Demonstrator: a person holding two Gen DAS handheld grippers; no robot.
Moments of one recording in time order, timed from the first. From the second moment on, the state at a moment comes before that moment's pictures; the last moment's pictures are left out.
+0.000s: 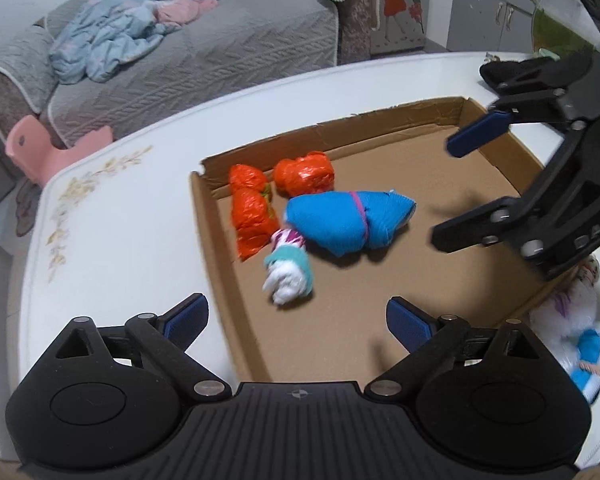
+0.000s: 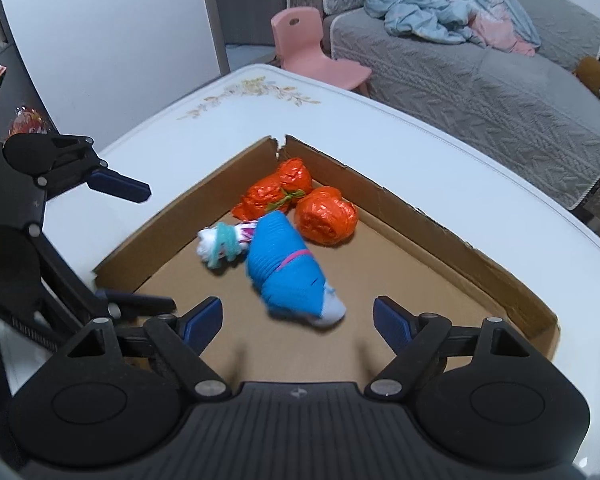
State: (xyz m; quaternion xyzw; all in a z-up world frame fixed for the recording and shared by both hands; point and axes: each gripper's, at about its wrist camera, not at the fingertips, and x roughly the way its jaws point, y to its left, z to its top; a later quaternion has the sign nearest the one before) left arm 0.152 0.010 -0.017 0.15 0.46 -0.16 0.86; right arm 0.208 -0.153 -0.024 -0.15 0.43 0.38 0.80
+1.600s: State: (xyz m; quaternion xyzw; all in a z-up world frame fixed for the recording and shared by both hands) left arm -0.065 0.036 -0.089 0.07 0.39 -0.07 0.92; right arm 0.004 -0.247 -0.083 -0.22 0.34 0.44 0.80
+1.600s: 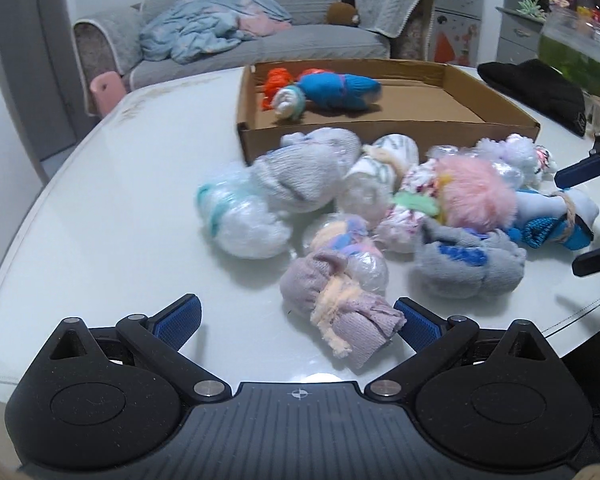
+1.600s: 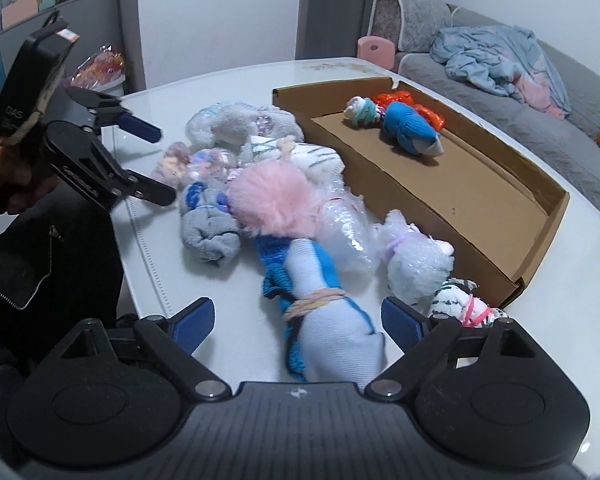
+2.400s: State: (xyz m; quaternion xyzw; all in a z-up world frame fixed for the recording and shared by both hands) left arm -0.074 0.030 -0.088 0.04 0.37 -0.08 0.93; right arm 0.004 -0.252 -0.098 -0.19 0.35 0.43 0.81
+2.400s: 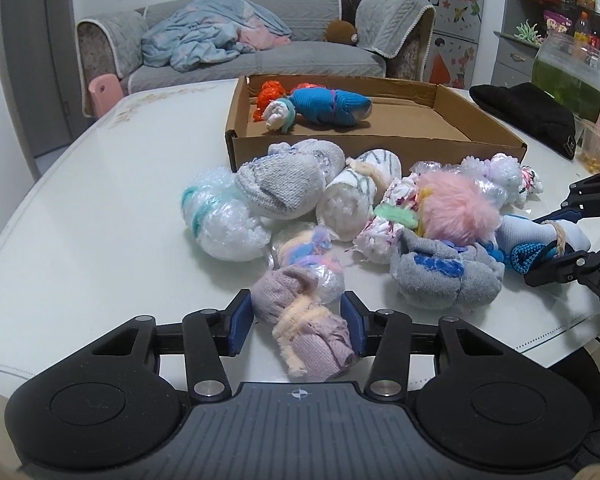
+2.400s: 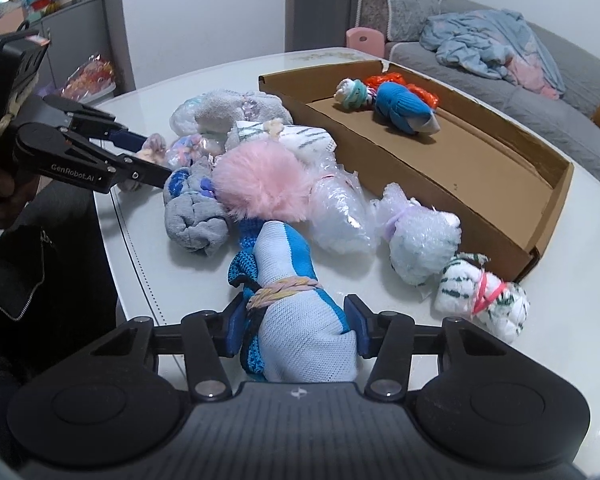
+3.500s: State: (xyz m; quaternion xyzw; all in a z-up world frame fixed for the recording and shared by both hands) left arm -0.094 0.048 -0.089 0.03 0.35 -0.04 0.93; right arm 0.013 -0.276 -0.091 -0.13 0.36 0.41 0.83
